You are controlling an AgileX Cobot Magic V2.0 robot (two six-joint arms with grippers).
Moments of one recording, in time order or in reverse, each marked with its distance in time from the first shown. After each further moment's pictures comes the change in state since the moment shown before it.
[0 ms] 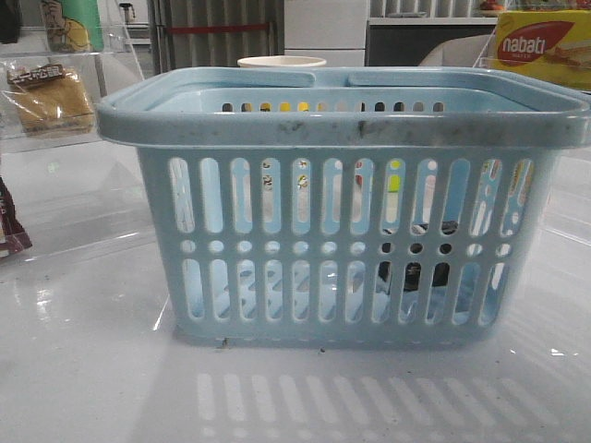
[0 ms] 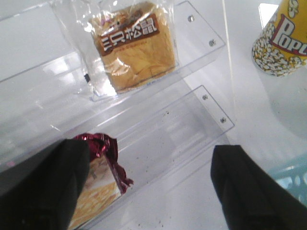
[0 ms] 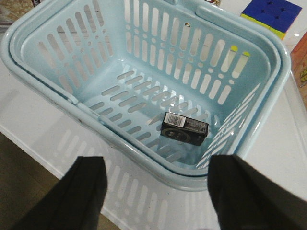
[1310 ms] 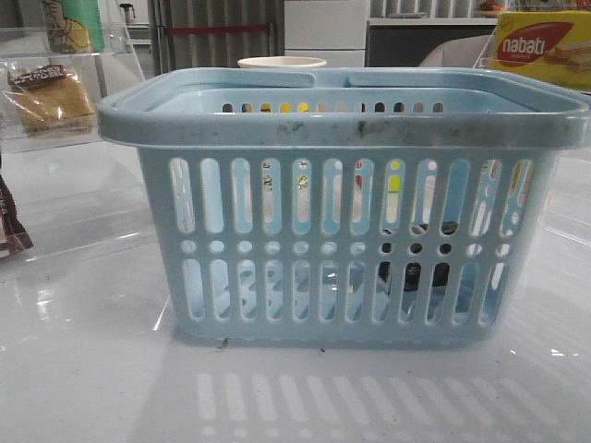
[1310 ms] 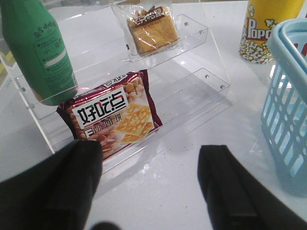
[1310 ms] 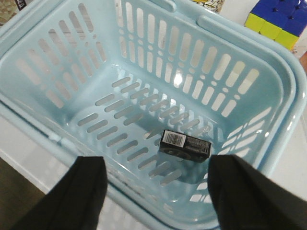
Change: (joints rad) left arm -0.025 -0.956 0.666 0.167 -0.026 0.000; right arm 0.000 0.226 -0.136 0.000 -0.016 0.003
